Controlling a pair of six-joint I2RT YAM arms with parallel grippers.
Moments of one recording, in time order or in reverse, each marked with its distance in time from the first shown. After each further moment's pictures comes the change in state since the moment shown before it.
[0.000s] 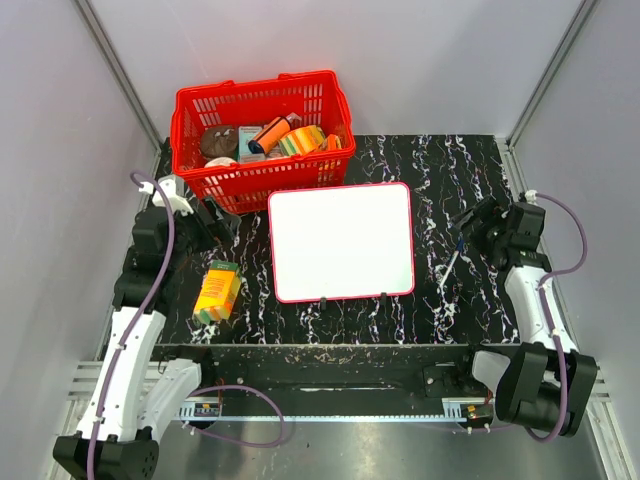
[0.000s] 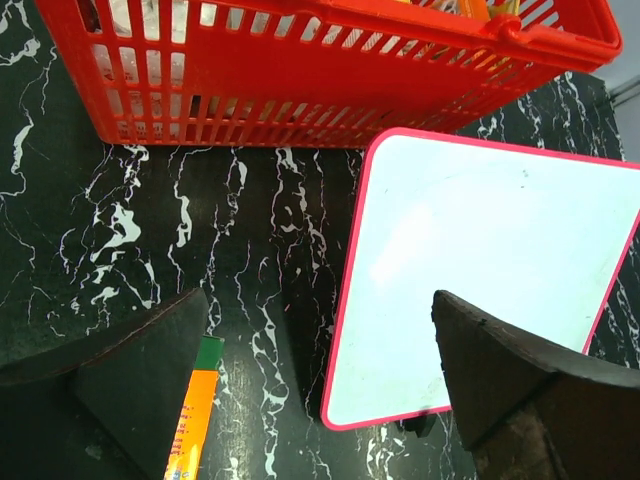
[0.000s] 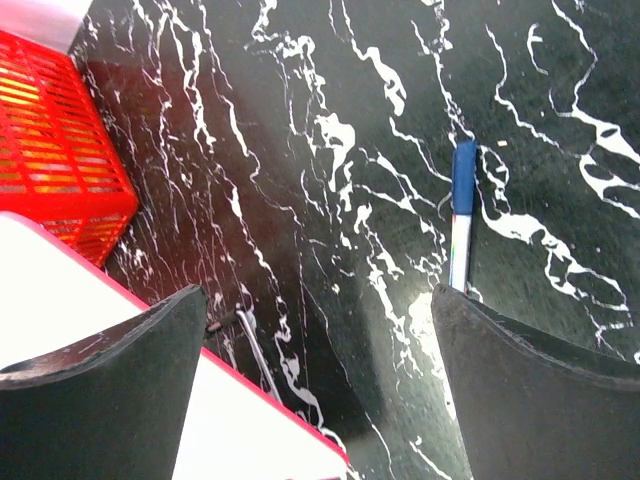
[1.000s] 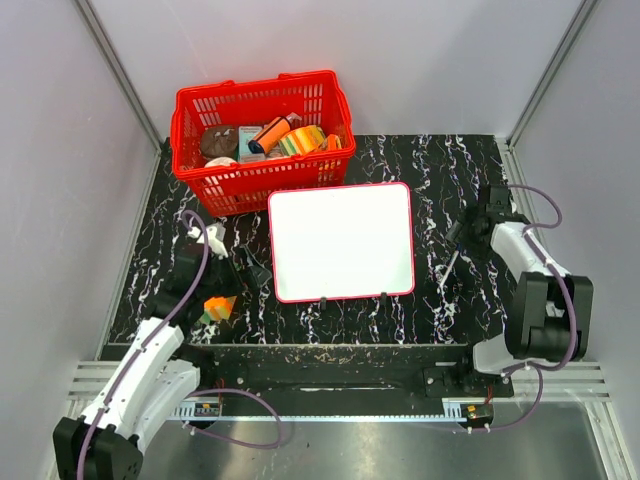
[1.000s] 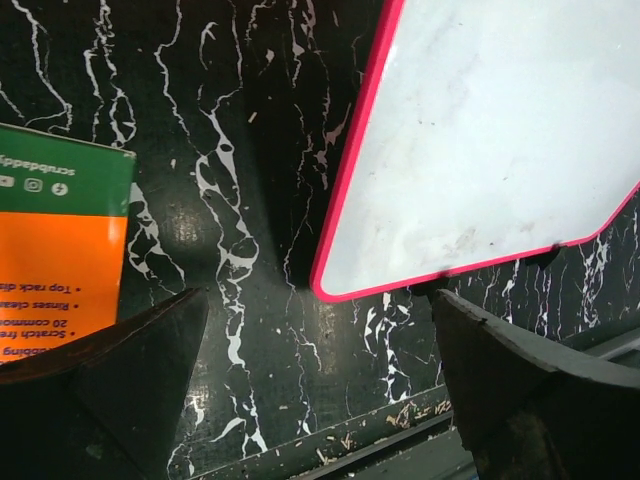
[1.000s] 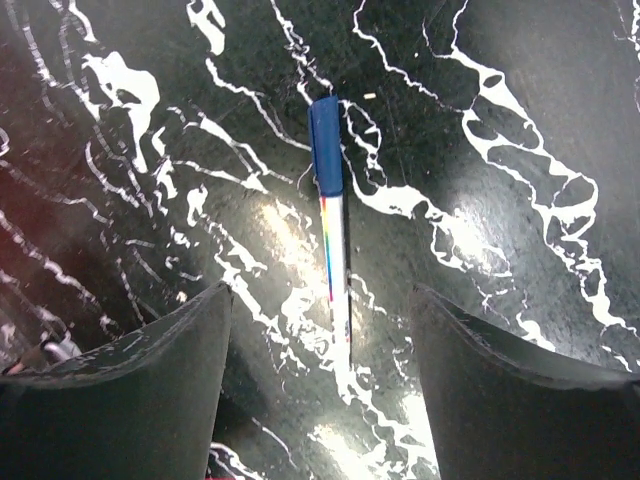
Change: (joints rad) left arm -0.134 -0.076 -0.396 0.032 0.116 -0.137; right arm 0.140 0.329 0.209 -0.304 0.319 -0.119
